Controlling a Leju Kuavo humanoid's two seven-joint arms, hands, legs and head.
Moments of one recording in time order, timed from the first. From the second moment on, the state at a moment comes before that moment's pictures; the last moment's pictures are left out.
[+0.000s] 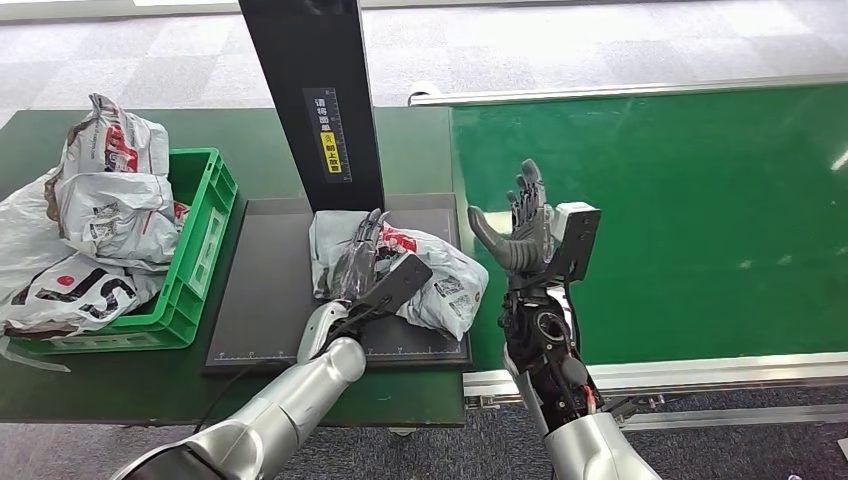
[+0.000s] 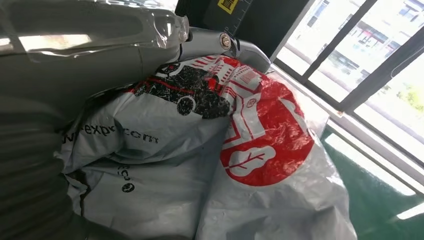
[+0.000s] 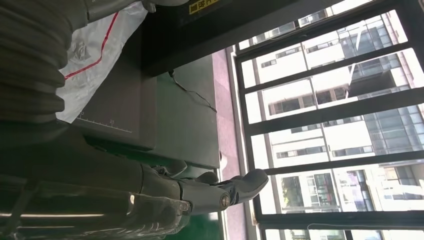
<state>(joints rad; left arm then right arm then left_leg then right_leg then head) -0.71 -0.30 -0.47 -0.46 -0.60 0.50 -0.19 -0.55 0.19 0.28 -0.91 -0.22 -0.25 -0.47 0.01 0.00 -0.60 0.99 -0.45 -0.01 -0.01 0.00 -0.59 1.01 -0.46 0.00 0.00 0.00</state>
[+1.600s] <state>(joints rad) -0.42 -0.32 0.01 -1.26 -0.71 0.66 -0.70 -0.51 0.16 0.25 -0.95 -0.18 -0.23 -0.48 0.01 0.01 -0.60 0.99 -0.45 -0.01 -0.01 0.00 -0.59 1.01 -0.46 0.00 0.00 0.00</state>
